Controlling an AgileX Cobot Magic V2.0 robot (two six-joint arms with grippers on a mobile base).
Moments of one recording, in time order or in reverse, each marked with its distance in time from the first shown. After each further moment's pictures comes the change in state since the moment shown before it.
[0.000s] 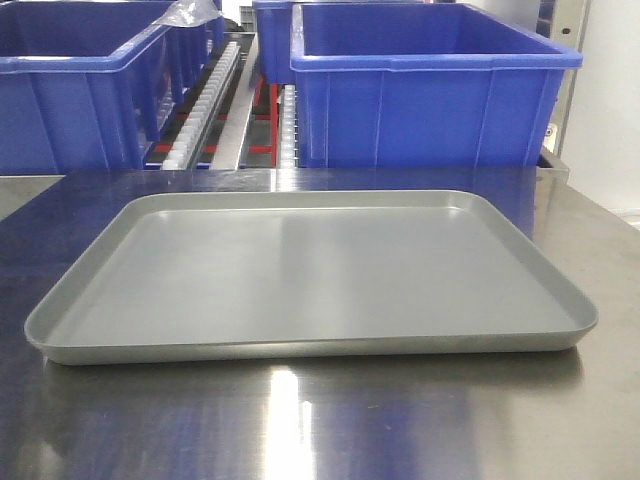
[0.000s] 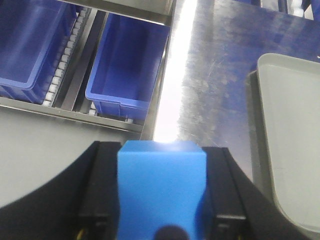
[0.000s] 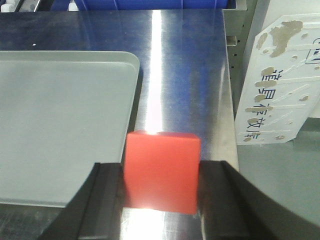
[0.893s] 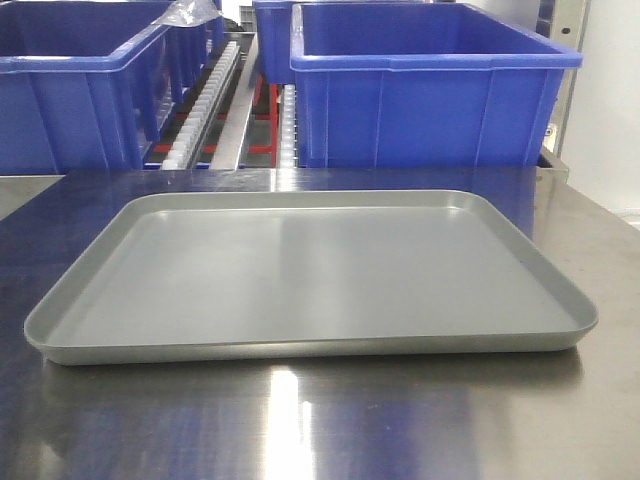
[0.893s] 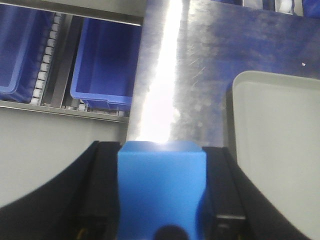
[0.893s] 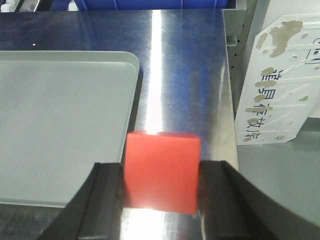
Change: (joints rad) left arm -0.074 0.395 -0.310 0.002 0.029 0.000; right arm 0.000 0.000 0.000 0.000 0.000 0.000
